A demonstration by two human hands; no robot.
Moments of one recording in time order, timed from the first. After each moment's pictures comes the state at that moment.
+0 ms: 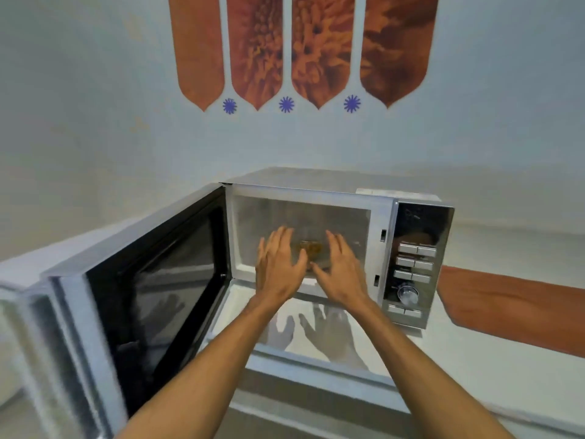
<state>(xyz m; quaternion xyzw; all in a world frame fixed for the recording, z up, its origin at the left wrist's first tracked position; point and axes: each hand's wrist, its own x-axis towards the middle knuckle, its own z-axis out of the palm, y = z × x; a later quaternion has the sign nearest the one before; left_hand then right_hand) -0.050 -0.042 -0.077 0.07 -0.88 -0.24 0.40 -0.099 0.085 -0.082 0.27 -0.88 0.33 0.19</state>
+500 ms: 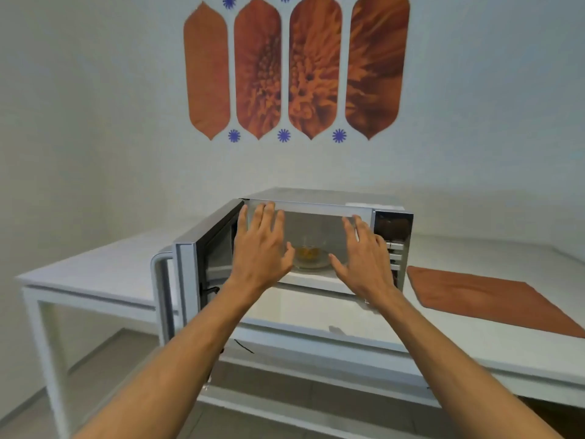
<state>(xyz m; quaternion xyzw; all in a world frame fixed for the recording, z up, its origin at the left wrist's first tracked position) 0.126 -0.036 0.006 0.05 -0.88 0.10 0.45 0.034 0.150 -0.020 0.25 -0.89 0.15 0.36</state>
